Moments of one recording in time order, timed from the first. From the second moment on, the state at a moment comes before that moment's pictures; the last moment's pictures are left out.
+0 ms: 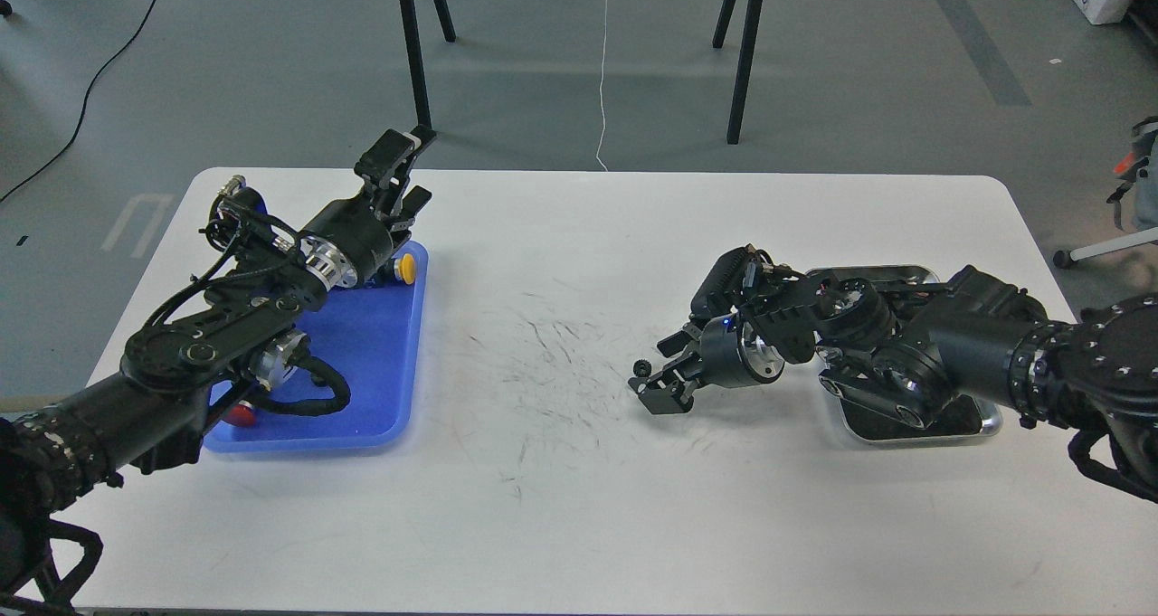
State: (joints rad) left arm -0.80 0.31 -0.38 -0.75 0.57 0.00 -0.49; right arm 1.14 -0.12 -0.47 0.68 -1.52 0.05 0.49
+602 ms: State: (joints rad) left arm -0.80 0.31 -0.38 -0.75 0.57 0.00 -0.49; right arm 1.14 -0.11 -0.46 0.69 -1.52 0.03 0.49
